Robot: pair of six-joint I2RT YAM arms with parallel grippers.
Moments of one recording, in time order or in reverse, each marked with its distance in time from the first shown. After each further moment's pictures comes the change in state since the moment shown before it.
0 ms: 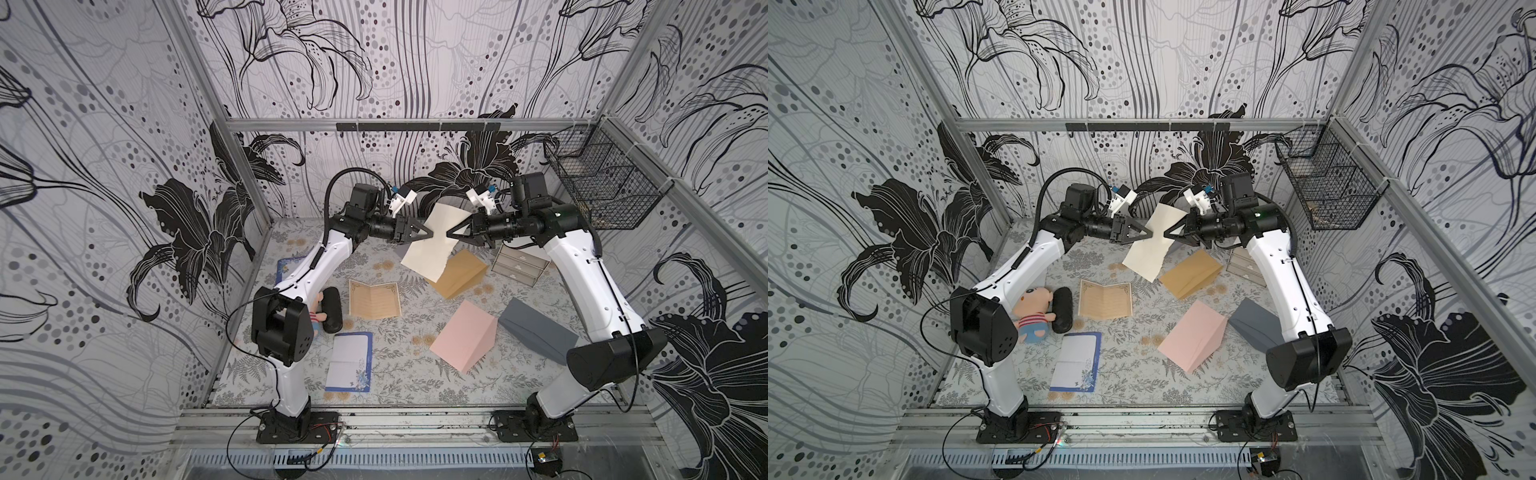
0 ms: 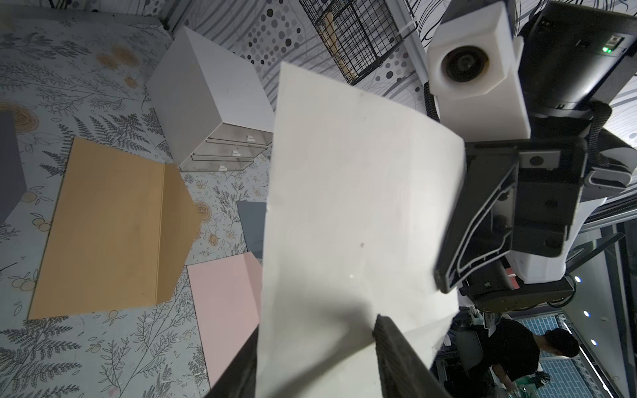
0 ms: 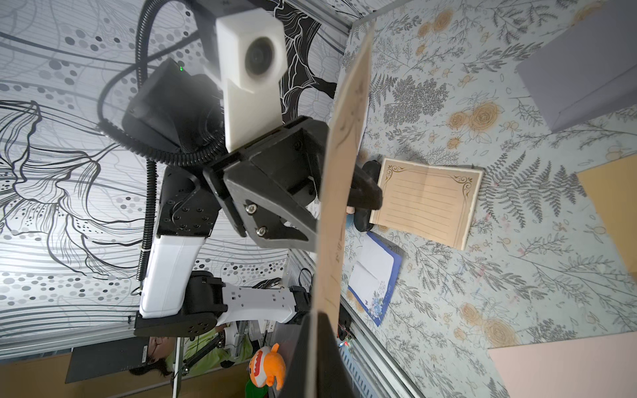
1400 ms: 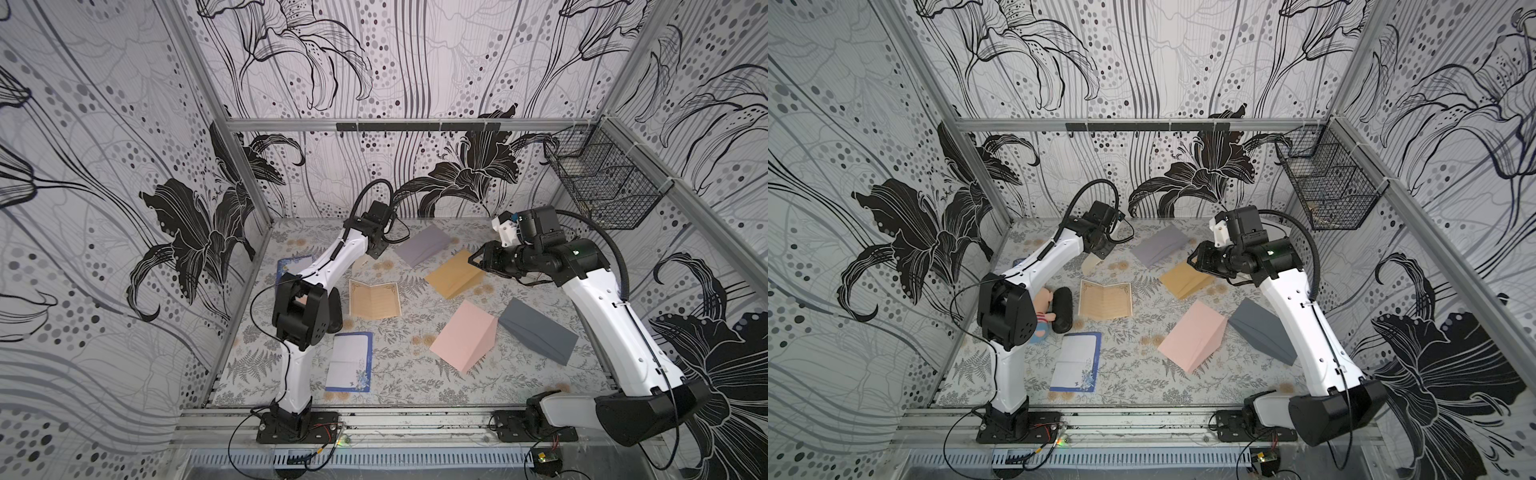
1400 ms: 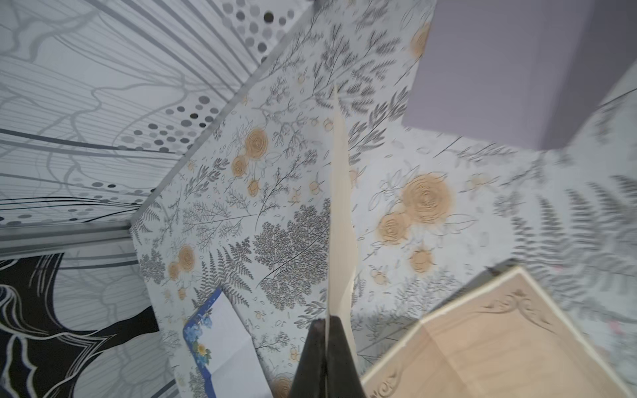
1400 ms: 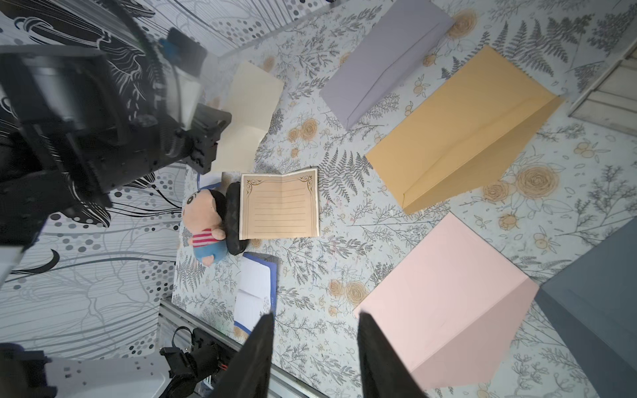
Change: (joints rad) left arm -0.017 0.227 0.099 -0.443 -1.511 0.813; right arm 0.058 -0.295 -0.337 -0.032 0.577 -0.031
